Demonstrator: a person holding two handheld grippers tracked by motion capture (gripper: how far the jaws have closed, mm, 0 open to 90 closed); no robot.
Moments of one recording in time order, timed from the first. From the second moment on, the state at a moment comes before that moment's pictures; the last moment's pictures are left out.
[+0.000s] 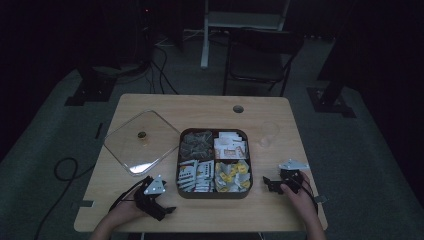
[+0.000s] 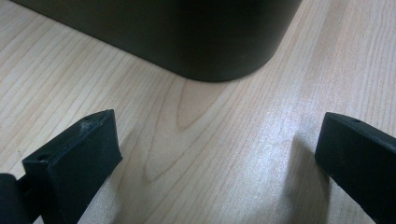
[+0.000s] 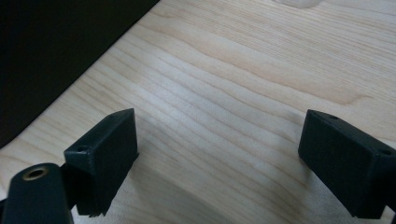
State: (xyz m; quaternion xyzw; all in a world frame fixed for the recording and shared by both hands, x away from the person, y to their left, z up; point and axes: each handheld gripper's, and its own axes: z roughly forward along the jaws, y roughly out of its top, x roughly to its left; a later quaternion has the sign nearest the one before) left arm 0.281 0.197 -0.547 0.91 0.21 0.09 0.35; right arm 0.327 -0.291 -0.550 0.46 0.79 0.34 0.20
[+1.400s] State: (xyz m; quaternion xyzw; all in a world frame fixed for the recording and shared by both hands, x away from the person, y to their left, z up) left arm 0.280 0.195 -0.547 0.90 0.23 0.10 0.35; right arm 0.314 -0.276 -0.518 0.45 0.78 0.40 0.17
